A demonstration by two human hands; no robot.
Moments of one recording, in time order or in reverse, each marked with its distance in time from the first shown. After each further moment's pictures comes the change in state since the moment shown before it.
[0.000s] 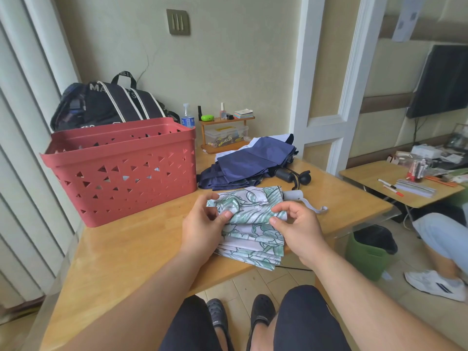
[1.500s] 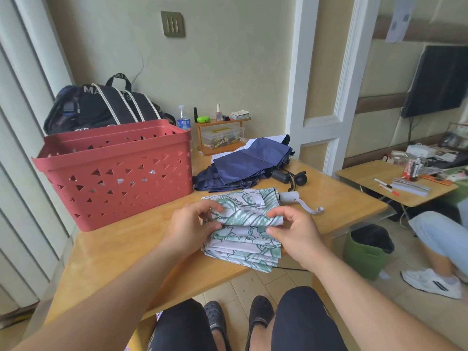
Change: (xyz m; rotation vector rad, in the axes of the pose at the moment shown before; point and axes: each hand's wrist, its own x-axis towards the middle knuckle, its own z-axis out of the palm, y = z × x) left_hand 0.015 0.006 -0.034 0.410 -0.201 0.252; right_hand 0.002 0.012 -0.009 -0.109 -0.060 -0.027
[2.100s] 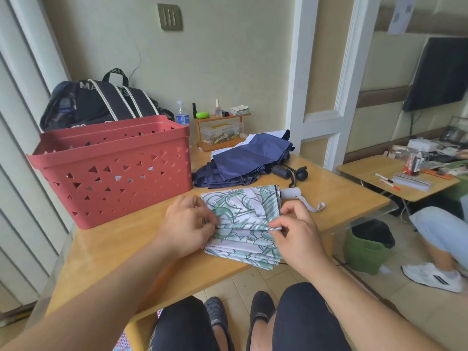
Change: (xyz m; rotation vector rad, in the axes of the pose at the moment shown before) left_hand 0.000 -0.010 -0.009 0.293 -0.114 0.094; right_hand -0.012 0.024 0.003 -0.472 0.150 -0.458
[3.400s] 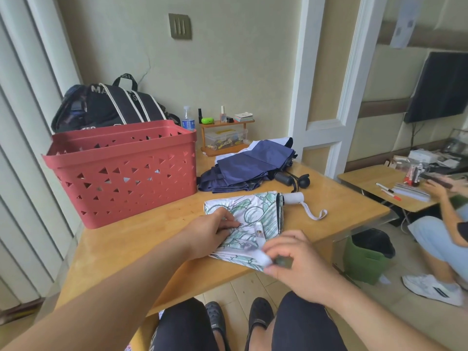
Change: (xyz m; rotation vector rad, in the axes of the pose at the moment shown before) left_hand 0.013 0.010 0.017 -0.165 -0.378 -0.043; right_hand -0.023 -0.031 -0.034 0.164 -0.461 0.056
